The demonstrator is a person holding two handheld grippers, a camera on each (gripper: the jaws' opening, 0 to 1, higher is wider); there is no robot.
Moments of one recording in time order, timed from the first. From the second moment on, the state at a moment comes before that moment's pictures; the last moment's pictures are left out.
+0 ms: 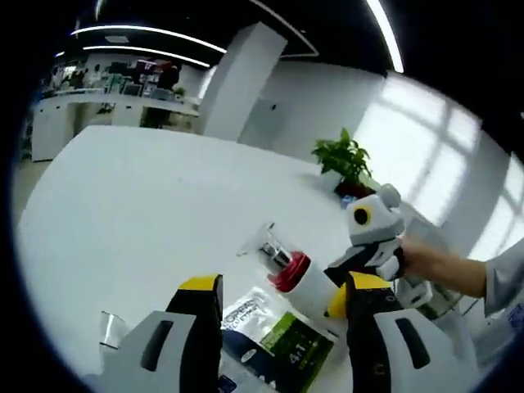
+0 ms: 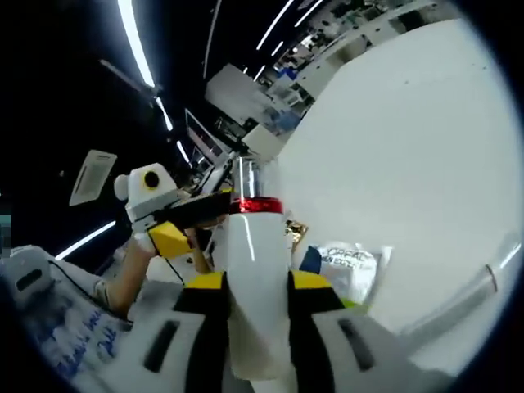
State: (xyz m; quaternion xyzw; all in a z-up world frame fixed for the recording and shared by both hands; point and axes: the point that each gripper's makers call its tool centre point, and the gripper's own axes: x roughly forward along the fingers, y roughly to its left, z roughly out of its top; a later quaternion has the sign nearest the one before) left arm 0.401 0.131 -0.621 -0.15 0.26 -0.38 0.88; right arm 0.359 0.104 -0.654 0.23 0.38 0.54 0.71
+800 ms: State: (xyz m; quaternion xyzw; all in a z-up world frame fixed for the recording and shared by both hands) left arm 0.384 0.079 -0.640 -0.22 0.30 -0.45 0.81; right arm 0.321 0.096 -0.666 0.25 0.38 0.54 0.70
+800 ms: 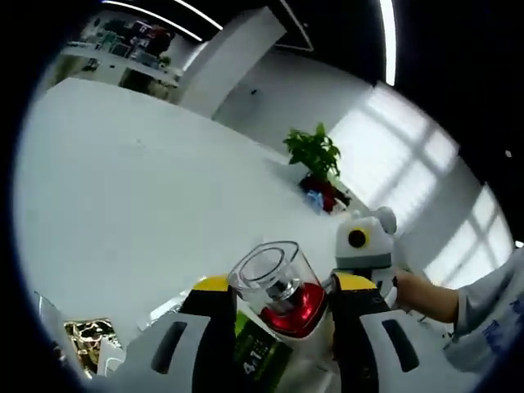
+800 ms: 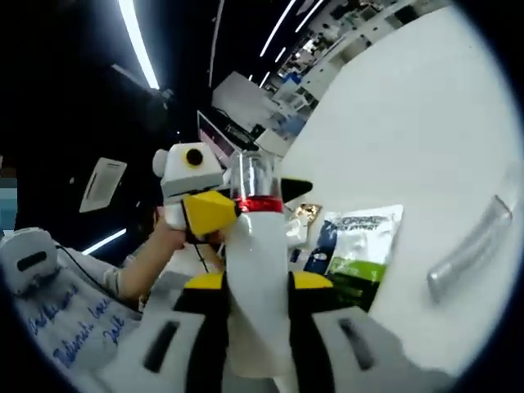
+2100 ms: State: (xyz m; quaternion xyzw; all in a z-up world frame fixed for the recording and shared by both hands) left arm 0.388 0.068 -0.632 -0.13 0.27 -0.47 0.83; right arm 0.335 0.111 -0.698 0.06 0.38 0.57 0.73
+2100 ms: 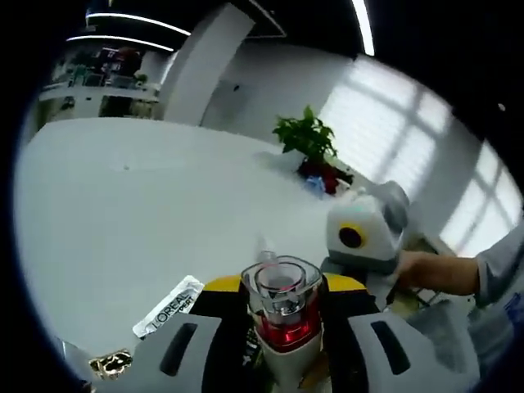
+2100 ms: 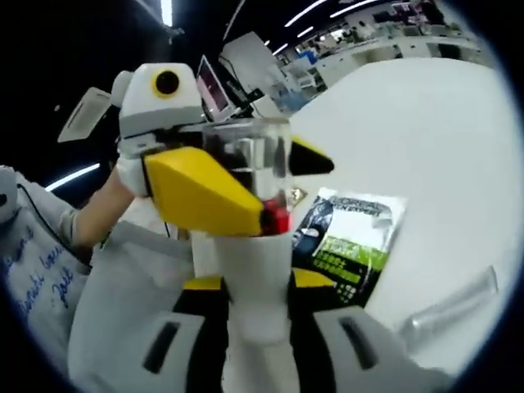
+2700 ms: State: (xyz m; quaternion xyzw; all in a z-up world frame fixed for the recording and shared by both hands) left arm 0.399 0.066 -0.614 -0.05 0.22 -0.48 0.85; right arm 0.368 0.109 -0.695 -0.05 0.31 0.57 0.76
